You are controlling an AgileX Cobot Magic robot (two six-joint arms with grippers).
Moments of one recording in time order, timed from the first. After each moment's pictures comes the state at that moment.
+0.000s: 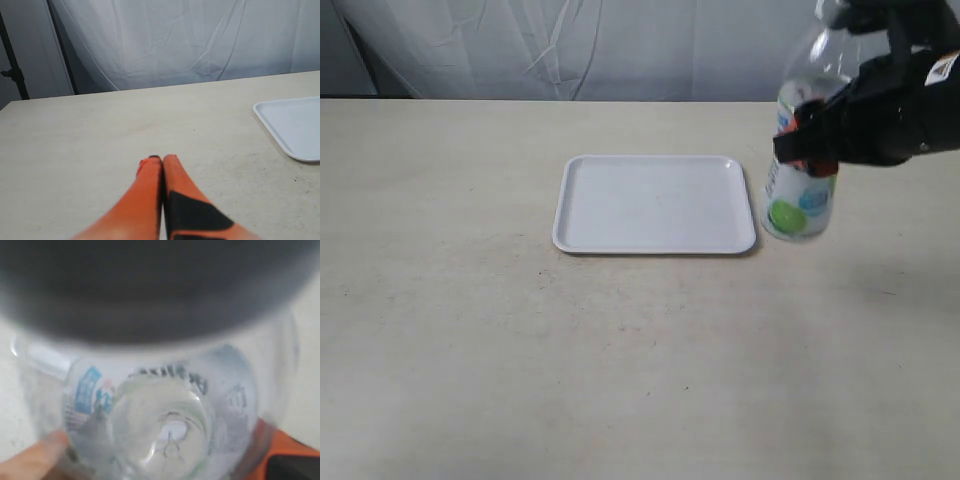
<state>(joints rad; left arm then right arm) -0.04 0.00 0.00 -0.06 0.22 0.11 0.45 1.32 -0.88 0.24 0.42 -0.28</state>
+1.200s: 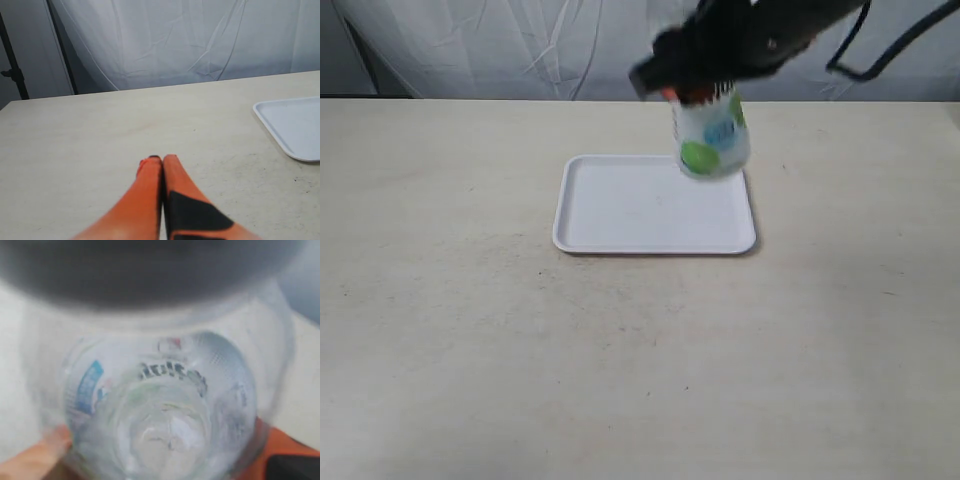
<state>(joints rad) -0.04 0.00 0.00 -0.06 0.22 0.11 0.82 1.51 -1.37 -0.30 0.76 0.20</state>
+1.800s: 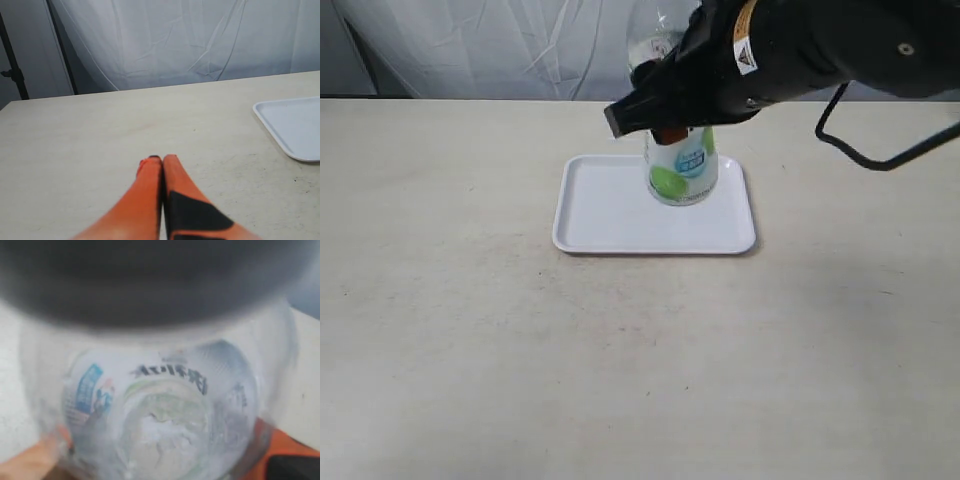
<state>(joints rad) -0.04 0.00 0.00 -0.06 0.22 0.11 0.91 1.47 -1.18 -0.46 0.58 0.45</state>
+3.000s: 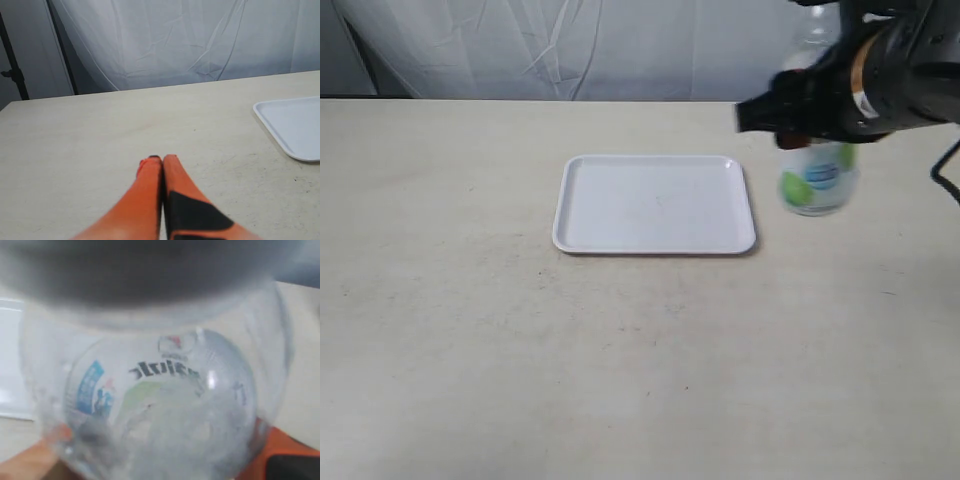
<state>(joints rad) -0.04 0.00 0.00 -0.06 0.22 0.11 0.84 1.35 -1.02 -0.81 0.77 0.93</state>
